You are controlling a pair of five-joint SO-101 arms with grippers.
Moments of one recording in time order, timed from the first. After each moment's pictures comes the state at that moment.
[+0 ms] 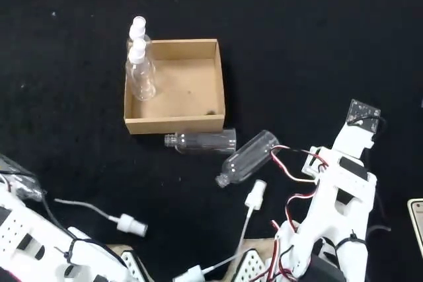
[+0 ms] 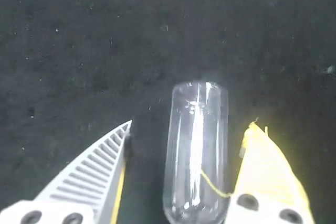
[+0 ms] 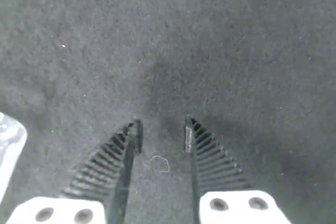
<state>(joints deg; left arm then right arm) -66.7 -57.4 74.2 29.9 8.4 31.9 -33.8 69.4 41.0 6.4</state>
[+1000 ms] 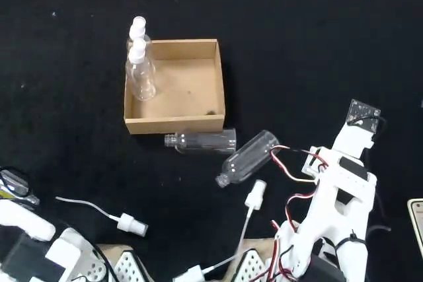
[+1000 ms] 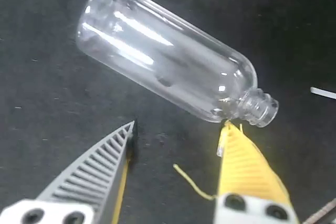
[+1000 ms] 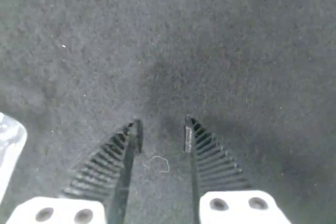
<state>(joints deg) -69.5 -20.2 36.4 64.0 -66.7 31.9 -33.8 69.4 41.0 6.4</state>
